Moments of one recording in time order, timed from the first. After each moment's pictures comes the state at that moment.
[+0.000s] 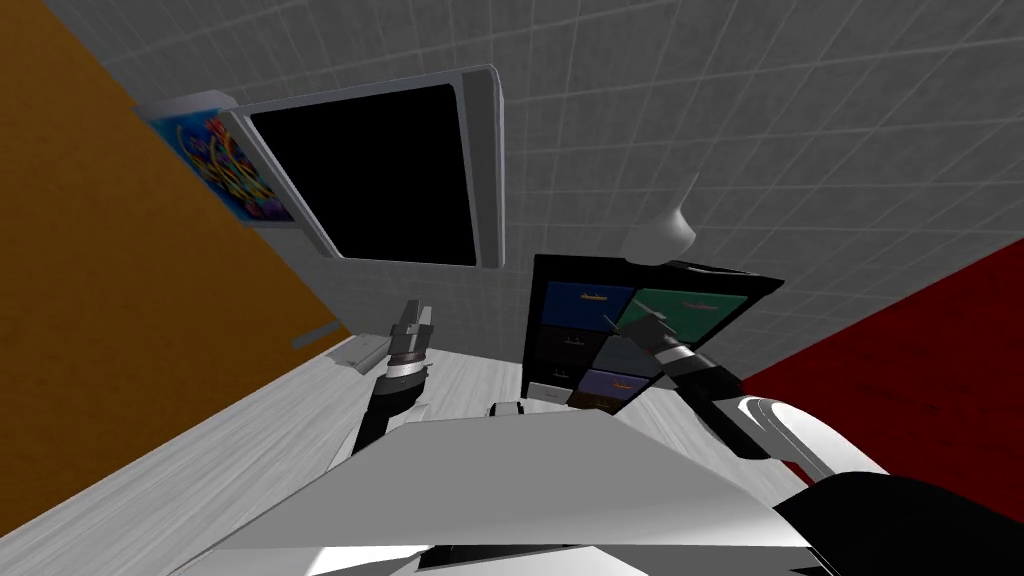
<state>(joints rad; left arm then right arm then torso) 0.51 0.00 -0.06 -2.25 -0.11 -0.53 -0.02 0.59 -0.51 -0.53 -2.21 0.89 -0.34 0.67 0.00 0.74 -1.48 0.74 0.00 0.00</state>
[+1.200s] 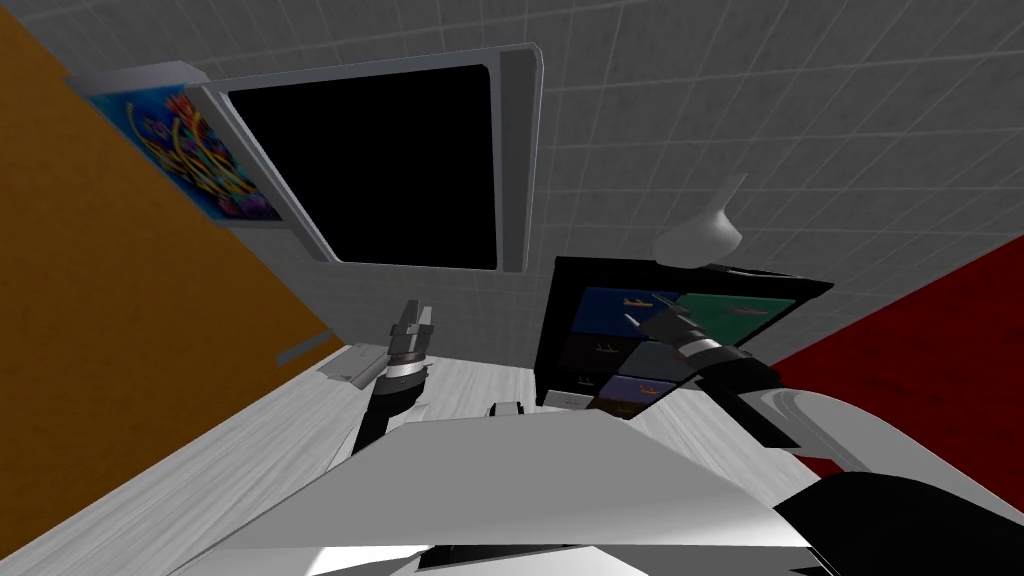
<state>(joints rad) 0.51 0.00 -0.06 -2.25 -0.11 -0.53 -0.02 0.61 -0.64 -0.64 -2.14 1.06 -0.27 0.82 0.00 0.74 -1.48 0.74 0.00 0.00</state>
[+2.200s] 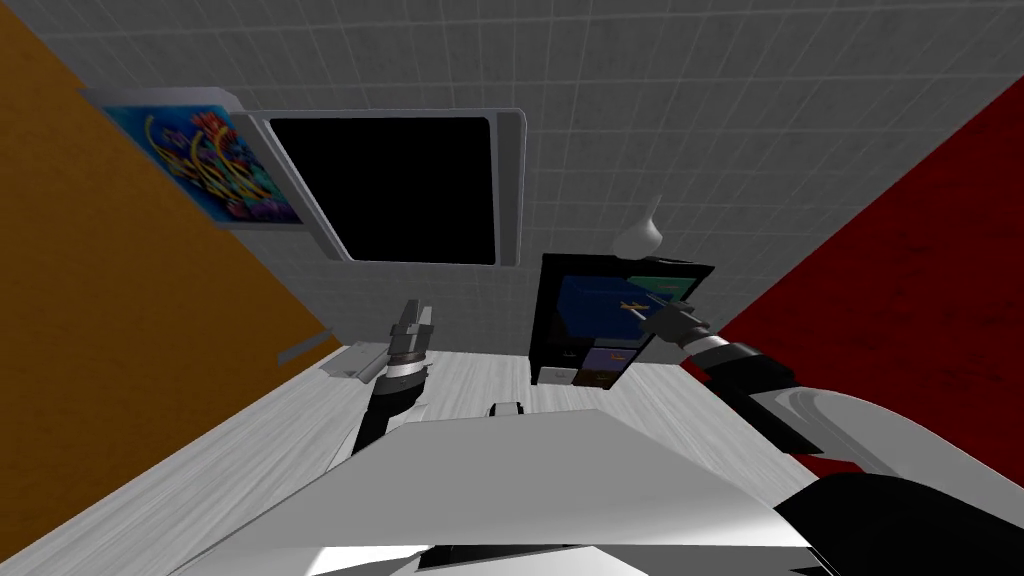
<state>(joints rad) 0.51 0.00 -0.06 -2.25 -0.11 -0.53 -0.02 0.65 -0.68 -0.68 -2.19 1.04 -0.27 0.78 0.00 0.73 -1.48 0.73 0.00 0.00</state>
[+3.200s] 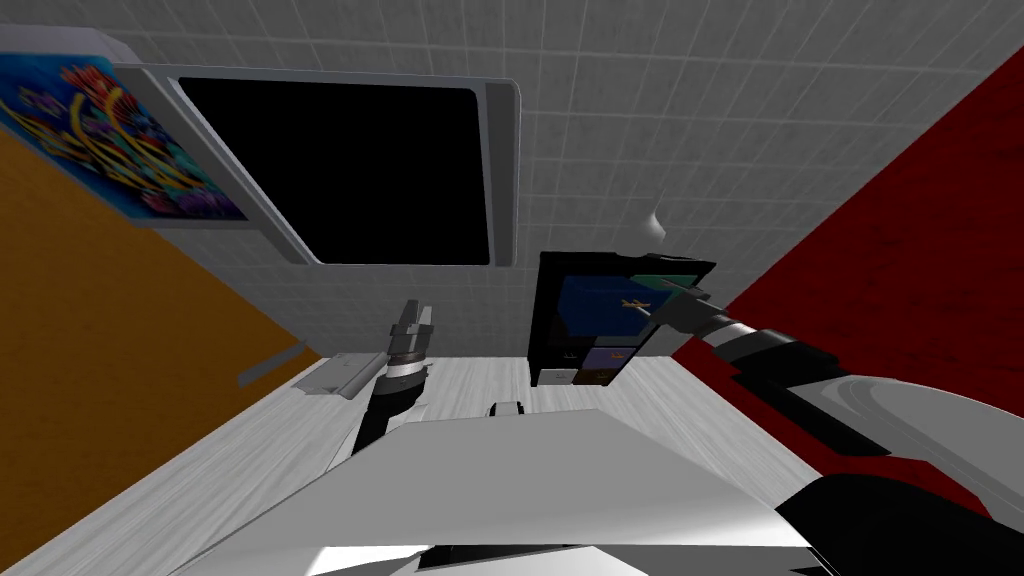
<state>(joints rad) 0.51 0.00 -0.06 -2.25 -0.11 -0.53 -0.02 0.72 -0.80 -0.79 -2.21 0.98 -0.29 0.67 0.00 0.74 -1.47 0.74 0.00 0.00</state>
